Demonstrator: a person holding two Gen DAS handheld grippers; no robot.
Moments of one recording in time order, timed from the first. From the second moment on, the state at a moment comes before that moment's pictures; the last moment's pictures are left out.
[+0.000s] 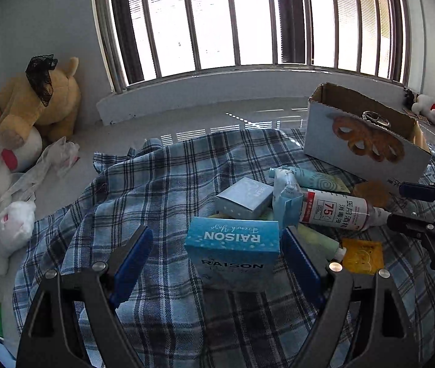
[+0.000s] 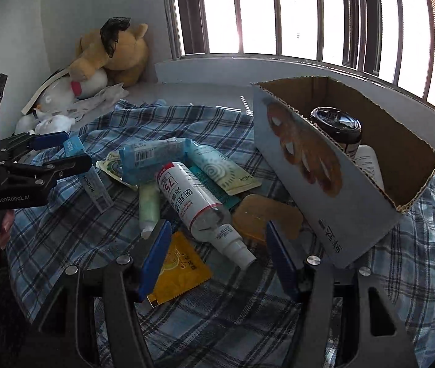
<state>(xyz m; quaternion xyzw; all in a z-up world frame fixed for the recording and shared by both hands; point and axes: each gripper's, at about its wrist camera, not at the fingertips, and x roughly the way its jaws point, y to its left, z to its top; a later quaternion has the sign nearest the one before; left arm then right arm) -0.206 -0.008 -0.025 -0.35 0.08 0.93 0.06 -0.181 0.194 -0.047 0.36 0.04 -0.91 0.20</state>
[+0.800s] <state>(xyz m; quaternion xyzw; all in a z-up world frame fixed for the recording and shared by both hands) -0.190 0.010 -0.017 -0.34 0.11 0.93 0.09 -0.168 0.185 -0.049 0.36 0.10 -0.90 0.22</state>
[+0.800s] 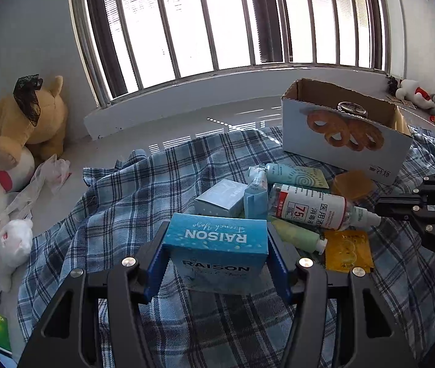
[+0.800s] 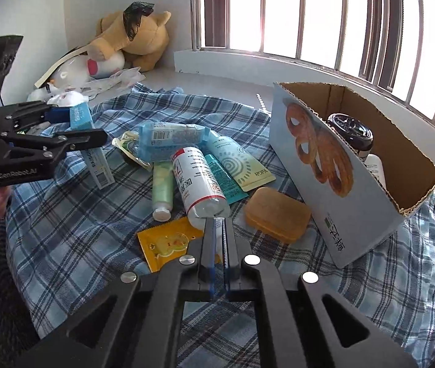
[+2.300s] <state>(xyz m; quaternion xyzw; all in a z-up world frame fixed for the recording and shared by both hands) -0.191 0.016 -0.031 -0.37 0.11 0.92 0.10 -0.174 0.162 -0.071 0.38 0.14 -0.88 0.25</state>
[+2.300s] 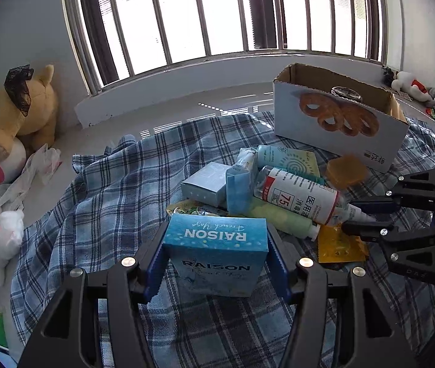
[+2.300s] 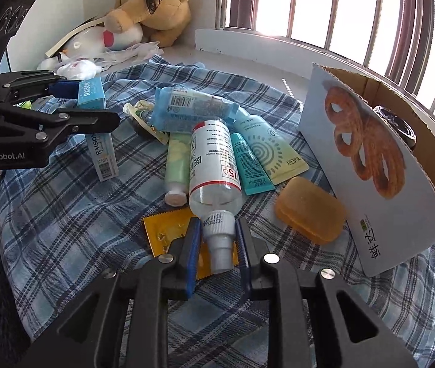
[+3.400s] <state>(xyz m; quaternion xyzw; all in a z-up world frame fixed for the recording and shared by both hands) -0.229 0.122 0.091 -0.25 0.06 0.94 0.20 -0.168 0.274 0.064 0.18 -0.05 -0.97 0.18</state>
